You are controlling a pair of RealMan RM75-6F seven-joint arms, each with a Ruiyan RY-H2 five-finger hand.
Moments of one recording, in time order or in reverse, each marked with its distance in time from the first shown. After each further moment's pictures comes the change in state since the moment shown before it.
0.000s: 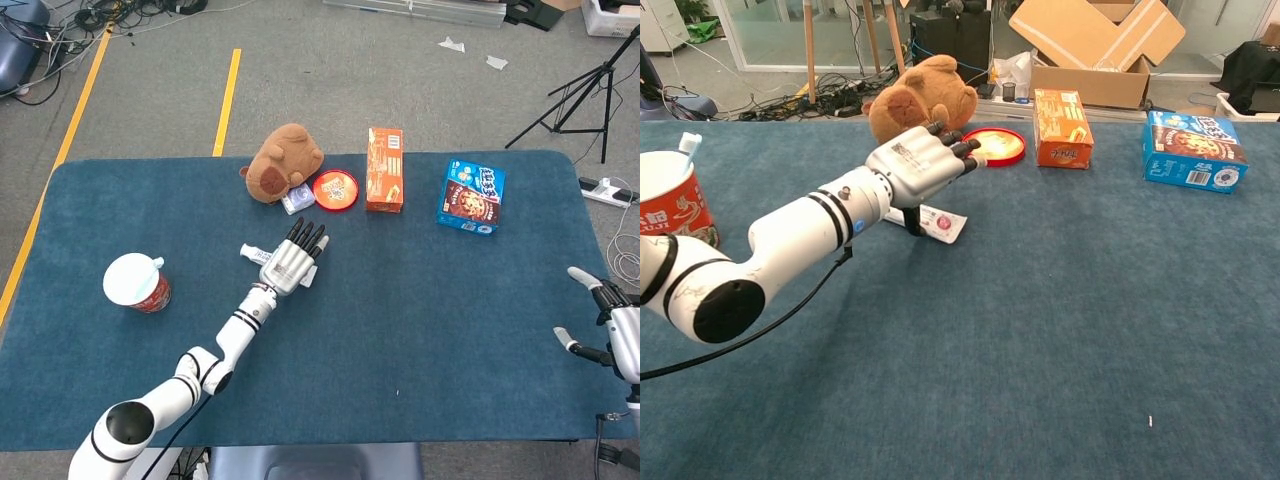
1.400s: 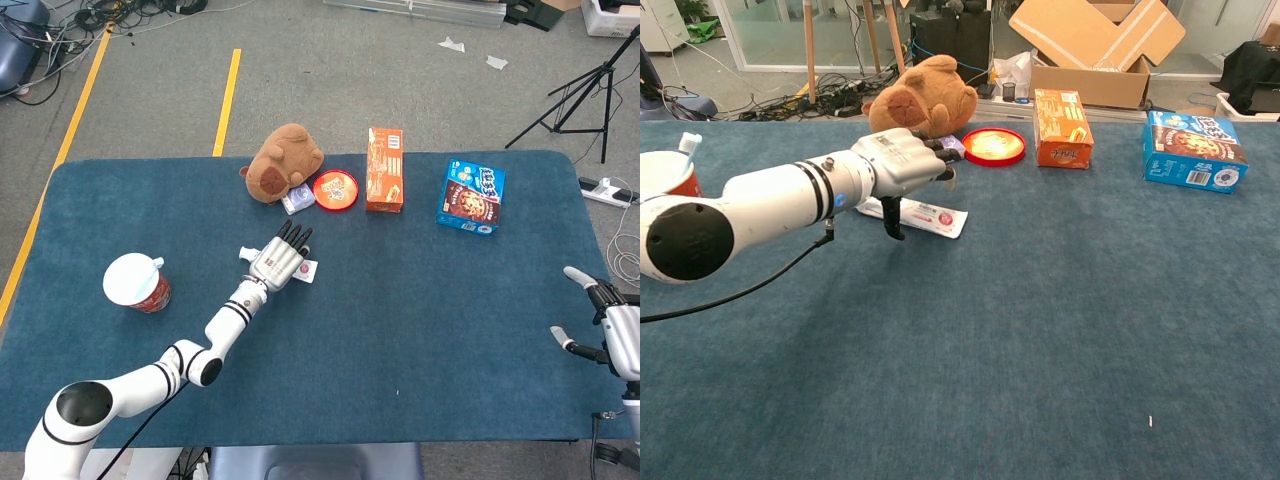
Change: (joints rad) left arm 0.000 0.239 -0.035 -0.375 -0.237 -0.190 0.247; right arm 0.011 -0.008 -0.001 0.004 0.013 -0.021 -0.008
